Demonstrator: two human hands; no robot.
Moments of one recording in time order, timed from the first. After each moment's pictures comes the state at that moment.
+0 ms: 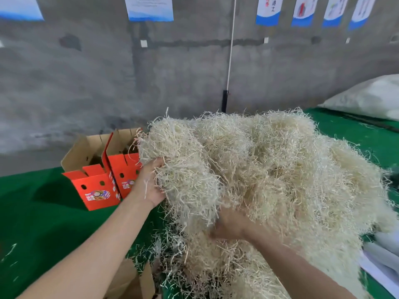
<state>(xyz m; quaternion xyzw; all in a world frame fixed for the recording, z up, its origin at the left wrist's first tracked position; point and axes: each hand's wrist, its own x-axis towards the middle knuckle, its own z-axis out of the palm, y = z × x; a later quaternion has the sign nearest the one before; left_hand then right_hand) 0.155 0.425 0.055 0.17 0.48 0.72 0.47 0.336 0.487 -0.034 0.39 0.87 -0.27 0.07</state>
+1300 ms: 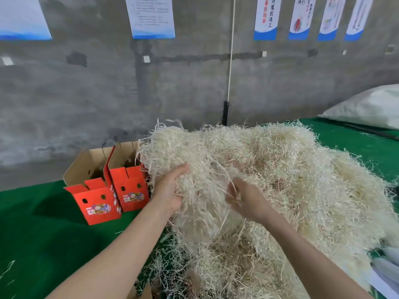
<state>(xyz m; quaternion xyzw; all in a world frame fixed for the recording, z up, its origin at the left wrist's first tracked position) 0.183 0.446 0.069 0.19 0.50 0.69 0.48 0.355 0.524 0.022 0.41 0.85 -0.23 -0.22</state>
